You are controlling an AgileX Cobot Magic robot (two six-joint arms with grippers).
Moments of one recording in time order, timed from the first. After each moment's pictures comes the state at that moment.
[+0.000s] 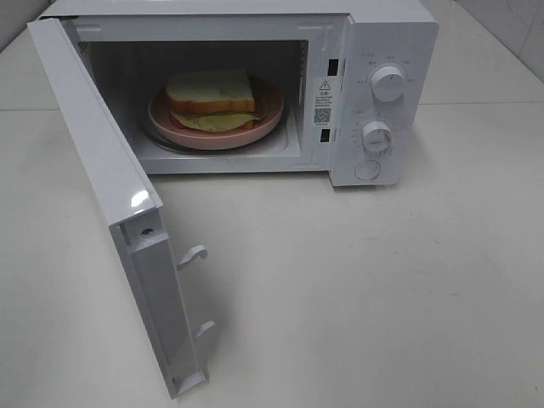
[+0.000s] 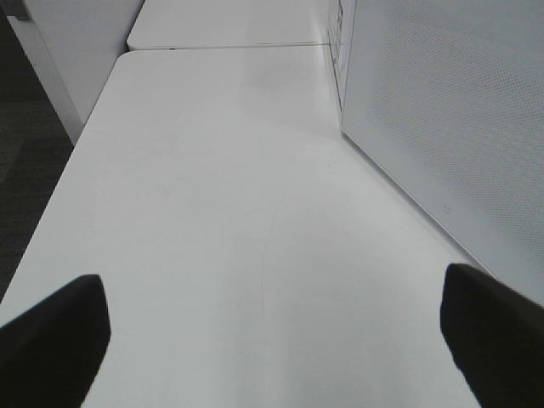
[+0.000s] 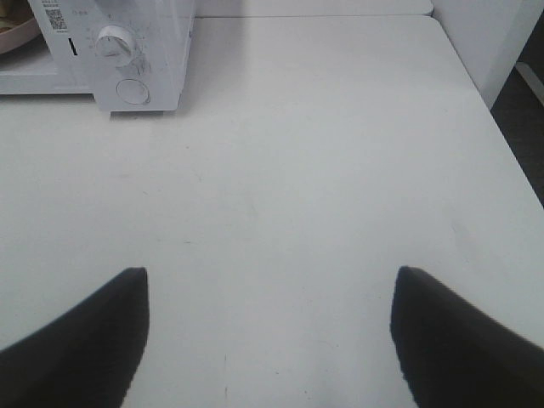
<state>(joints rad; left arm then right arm) 0.01 0.00 -0.50 0.00 1.04 0.03 0.03 0.00 -0.50 -0.08 1.05 0.07</state>
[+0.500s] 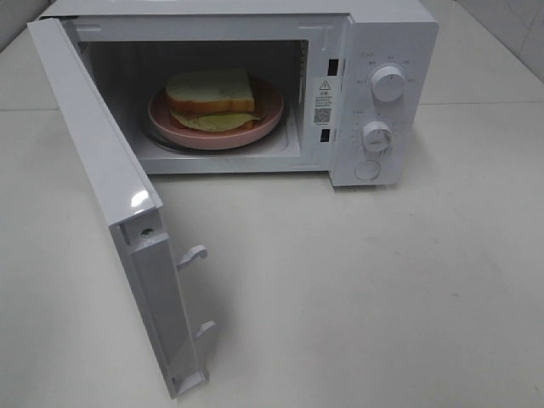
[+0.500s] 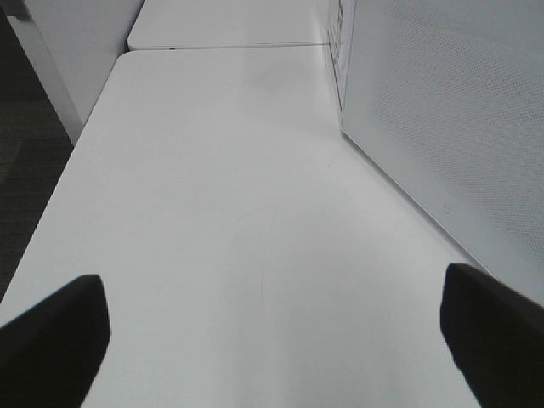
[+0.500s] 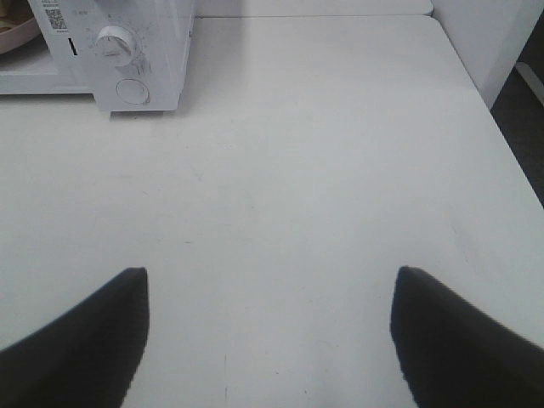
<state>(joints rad) 0.01 0.00 -0.50 0.00 1.04 0.03 0.03 0.00 -0.50 -0.08 1.05 0.07</state>
